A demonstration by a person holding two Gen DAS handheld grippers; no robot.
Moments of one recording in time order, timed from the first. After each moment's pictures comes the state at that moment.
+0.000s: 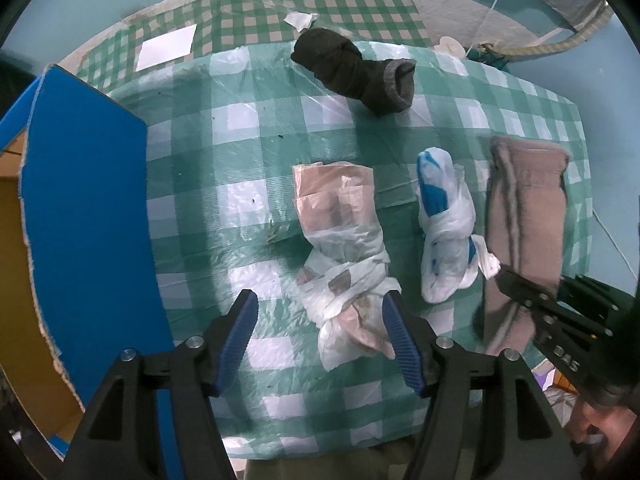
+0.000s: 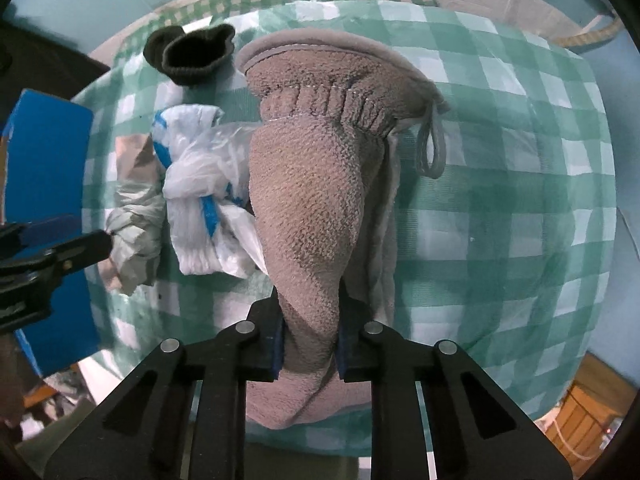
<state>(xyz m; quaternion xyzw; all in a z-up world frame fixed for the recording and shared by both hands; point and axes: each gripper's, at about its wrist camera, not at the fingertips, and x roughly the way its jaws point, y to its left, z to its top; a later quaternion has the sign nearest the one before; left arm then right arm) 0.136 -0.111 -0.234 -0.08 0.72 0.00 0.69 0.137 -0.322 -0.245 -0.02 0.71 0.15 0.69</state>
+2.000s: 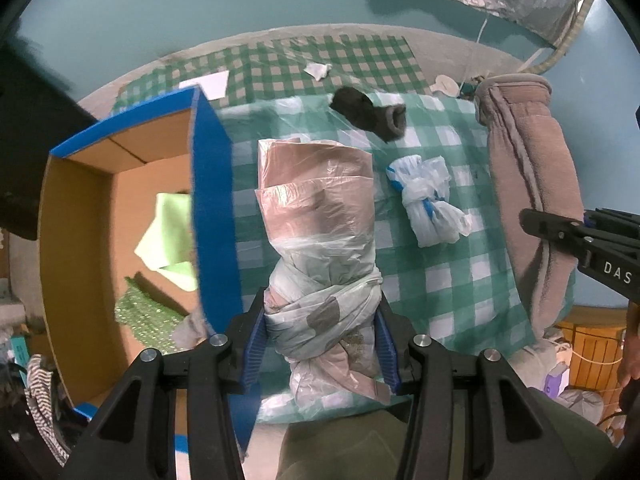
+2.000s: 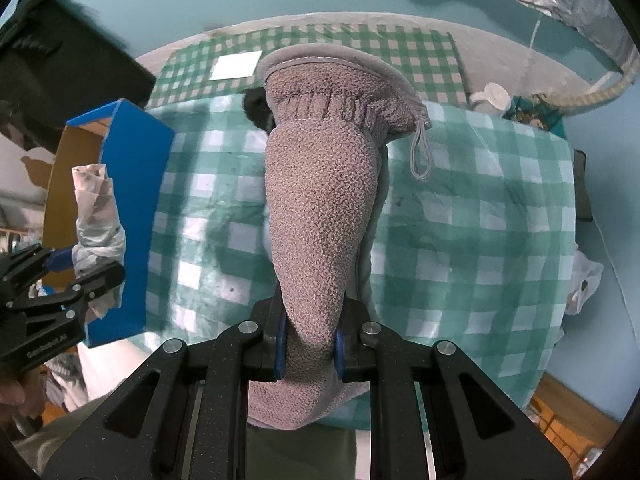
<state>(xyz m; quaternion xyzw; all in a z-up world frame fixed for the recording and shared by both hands) 0.063 -0.082 -0.139 -0.05 0.65 0.02 0.75 0.110 -0.276 -0.139 -0.04 0.66 0.20 0.72</state>
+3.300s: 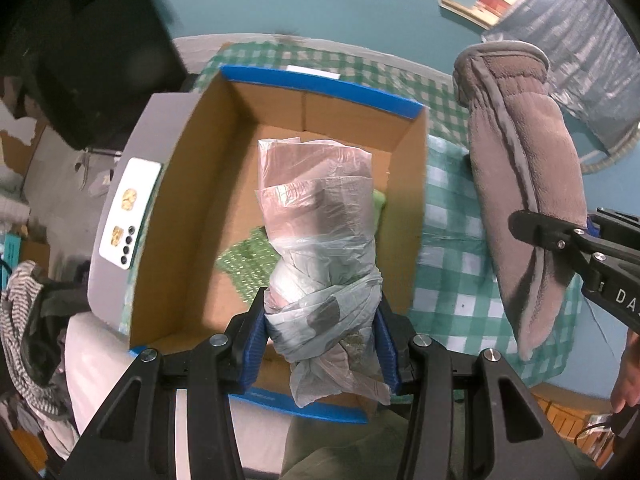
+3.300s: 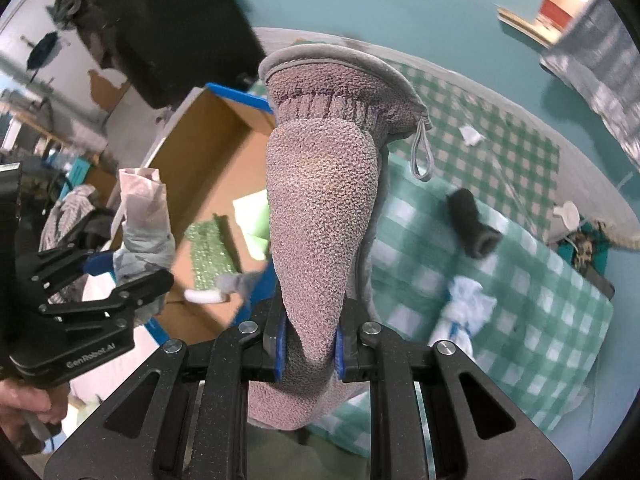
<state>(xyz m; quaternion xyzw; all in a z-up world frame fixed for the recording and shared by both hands) -0.005 0.061 -0.108 -0.17 0.62 0.15 0.75 0.082 -0.078 -0.079 -0.14 0.60 0.36 0.70</state>
